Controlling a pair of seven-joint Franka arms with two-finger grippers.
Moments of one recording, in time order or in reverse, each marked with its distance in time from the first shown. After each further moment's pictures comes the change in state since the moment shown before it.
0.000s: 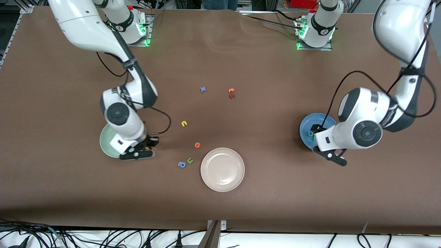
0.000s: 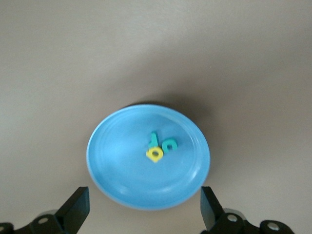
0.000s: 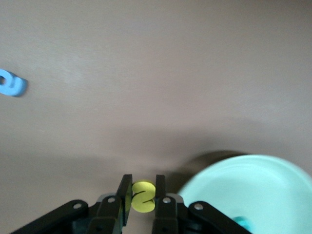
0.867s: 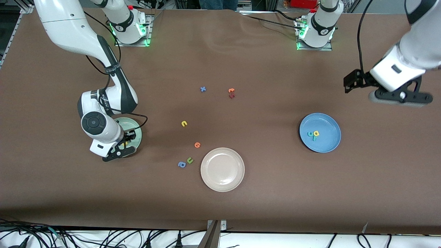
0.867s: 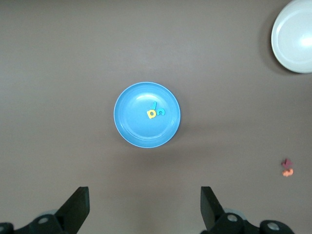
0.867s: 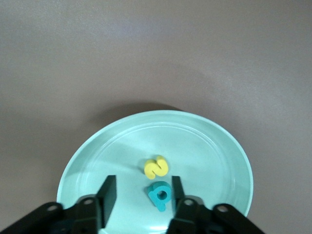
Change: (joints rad) left arm -0.043 -0.477 0.104 -0.038 -0.201 -0.187 -0.239; right arm -0.028 -0.002 -0.073 -0.041 0.000 -0.116 -0.244
